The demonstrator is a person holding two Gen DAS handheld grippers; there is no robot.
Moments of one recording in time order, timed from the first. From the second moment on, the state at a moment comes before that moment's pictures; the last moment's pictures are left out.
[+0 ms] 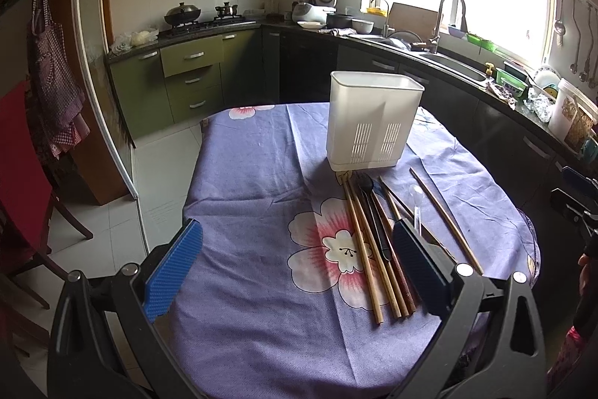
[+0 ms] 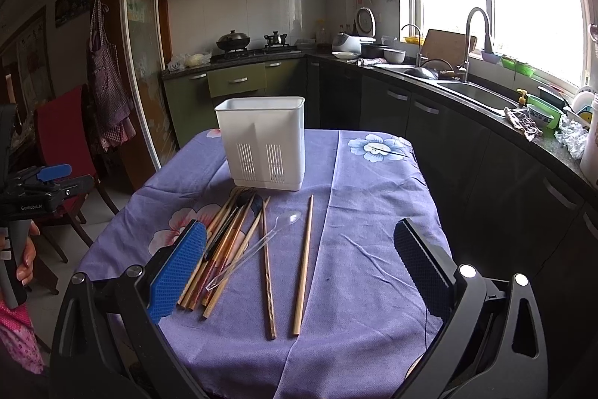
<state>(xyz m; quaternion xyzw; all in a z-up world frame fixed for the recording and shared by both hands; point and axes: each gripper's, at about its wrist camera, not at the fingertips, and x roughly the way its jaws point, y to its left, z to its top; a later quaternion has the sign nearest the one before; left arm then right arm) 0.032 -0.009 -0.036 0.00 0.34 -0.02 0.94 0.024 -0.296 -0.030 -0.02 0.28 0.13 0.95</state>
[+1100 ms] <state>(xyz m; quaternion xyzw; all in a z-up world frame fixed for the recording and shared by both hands) 0.229 -0.099 -0.137 0.01 0.55 -0.04 0.83 0.221 -0.289 -0.112 0.00 0.51 0.14 0.85</state>
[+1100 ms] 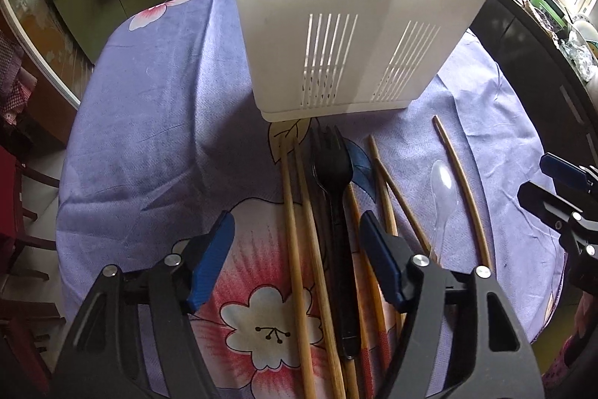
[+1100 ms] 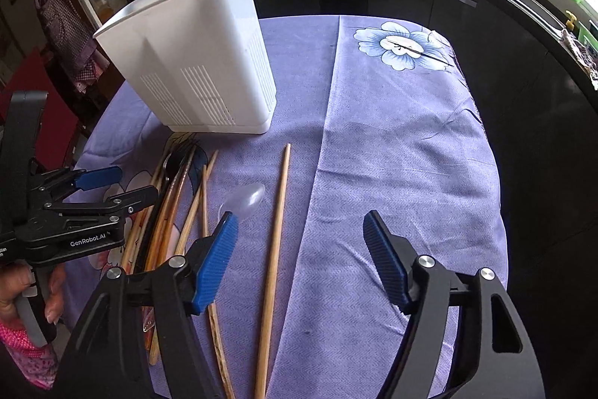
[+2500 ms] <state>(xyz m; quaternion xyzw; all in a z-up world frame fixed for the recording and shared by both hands) 0.258 -0.117 -0.123 0.03 0.55 -0.07 0.83 0.220 -0.259 -0.133 0.00 0.55 0.17 0.82</state>
